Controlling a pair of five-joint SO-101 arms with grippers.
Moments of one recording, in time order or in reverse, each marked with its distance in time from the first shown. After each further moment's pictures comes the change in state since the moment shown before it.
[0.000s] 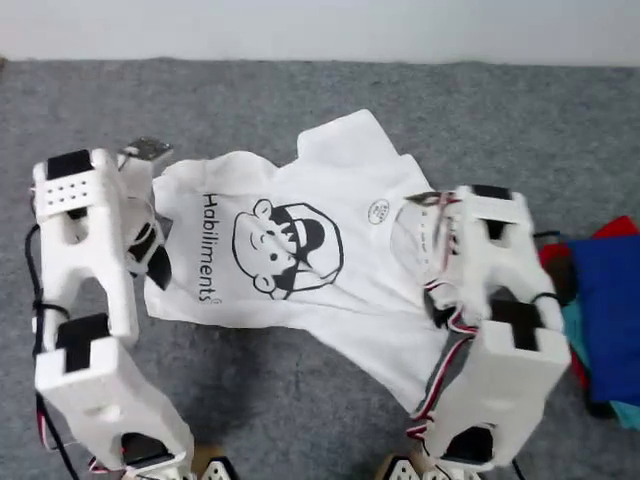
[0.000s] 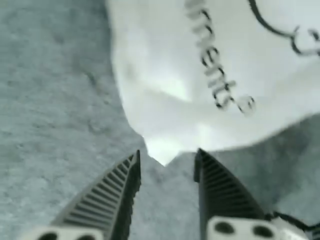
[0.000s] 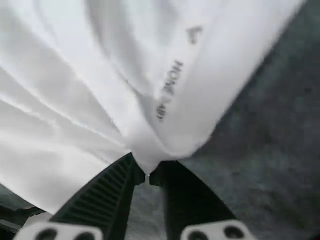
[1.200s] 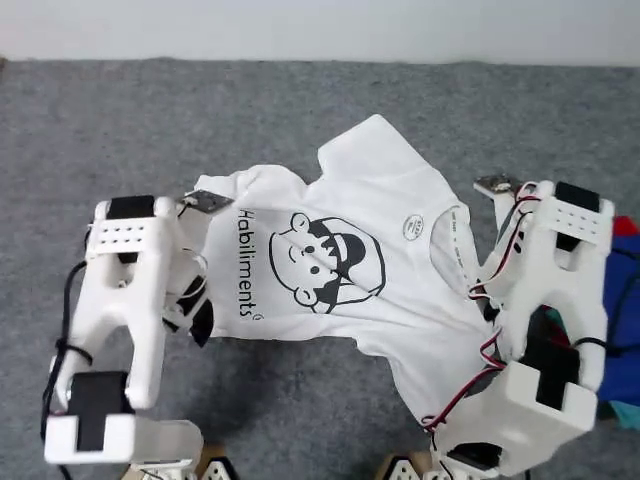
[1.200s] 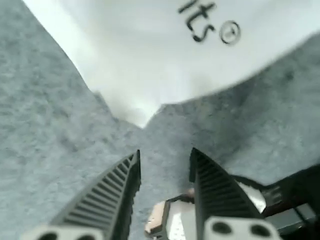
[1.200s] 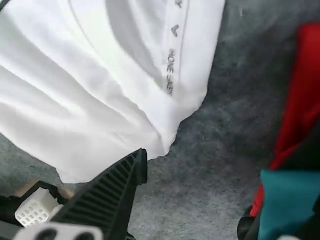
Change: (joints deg) left arm 12.1 -18.2 28.0 -2.1 9.6; right arm 11.4 -13.9 0.1 6.6 6.0
